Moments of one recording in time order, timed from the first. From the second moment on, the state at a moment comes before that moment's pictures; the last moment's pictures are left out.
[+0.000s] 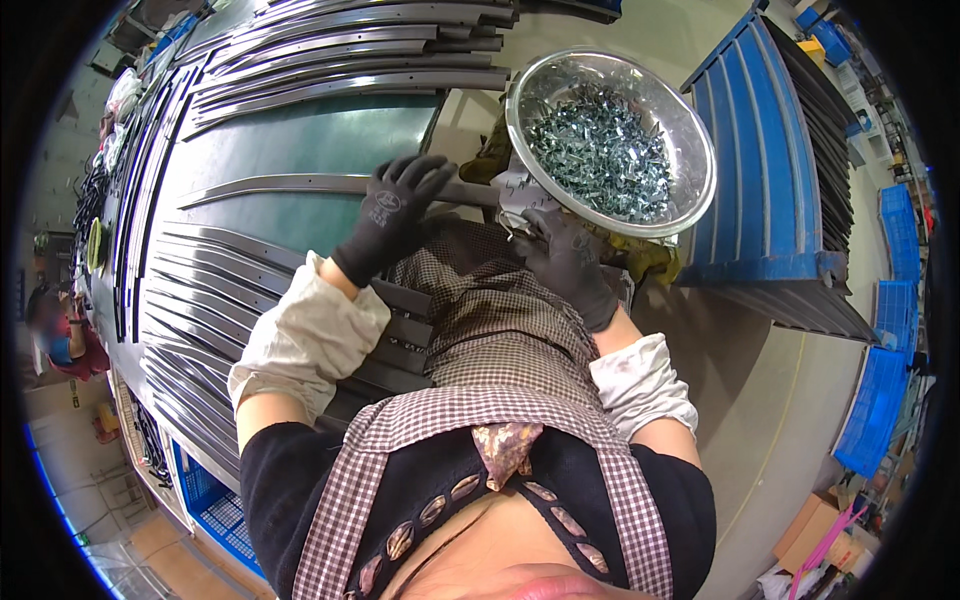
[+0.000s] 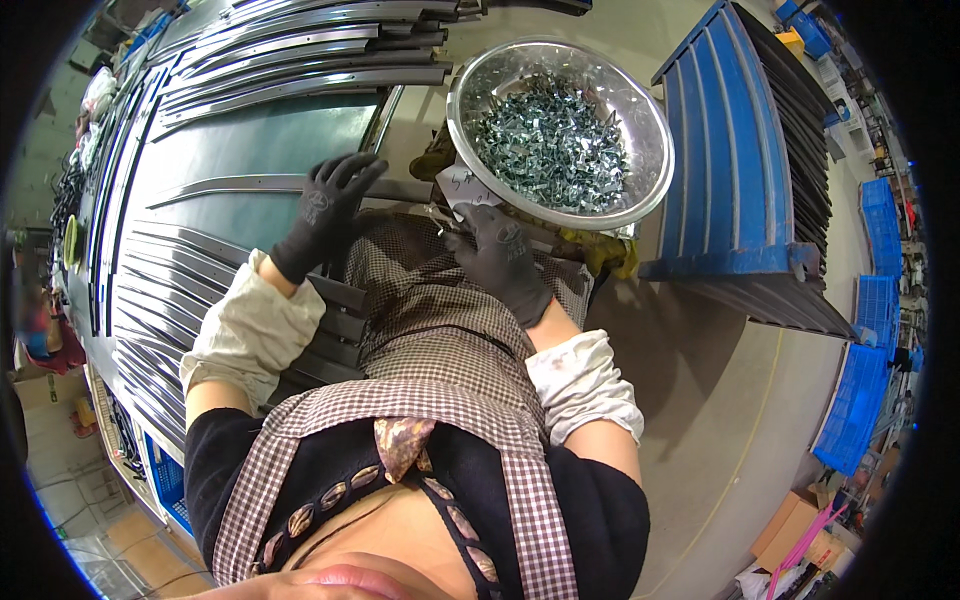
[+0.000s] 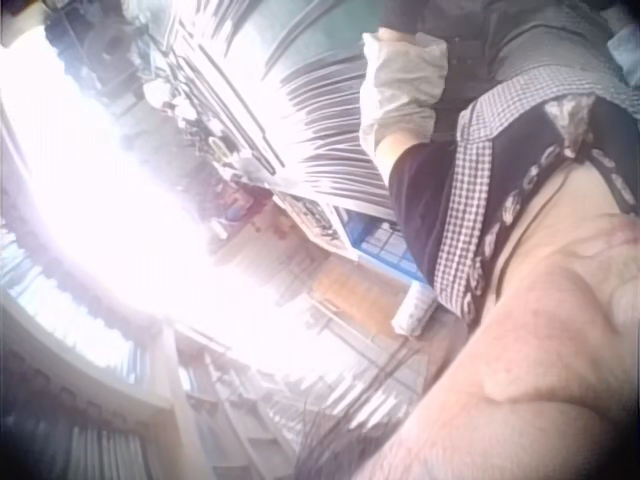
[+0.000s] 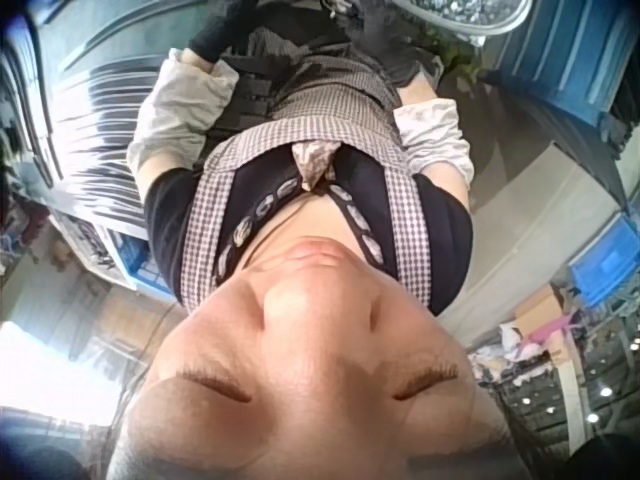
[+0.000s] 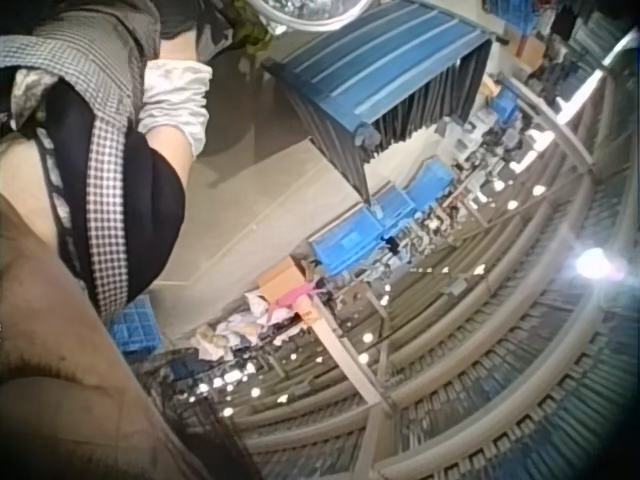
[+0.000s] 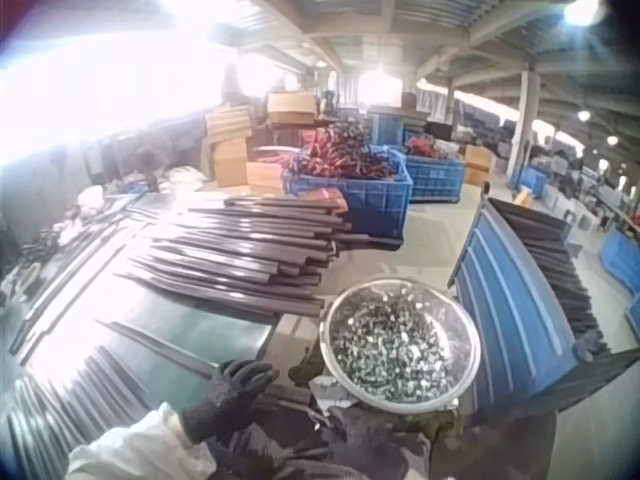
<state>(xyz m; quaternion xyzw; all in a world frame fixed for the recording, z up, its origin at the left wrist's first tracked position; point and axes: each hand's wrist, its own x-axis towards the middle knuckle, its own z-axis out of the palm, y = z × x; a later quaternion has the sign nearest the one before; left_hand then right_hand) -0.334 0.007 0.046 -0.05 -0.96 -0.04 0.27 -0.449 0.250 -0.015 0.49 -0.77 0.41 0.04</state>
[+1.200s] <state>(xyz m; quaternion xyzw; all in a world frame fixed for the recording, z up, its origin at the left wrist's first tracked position) -0.327 -0.017 0.004 -0.08 -0.97 -0.21 0.11 -0.462 0.264 -0.022 0.51 -0.76 0.39 -0.10</state>
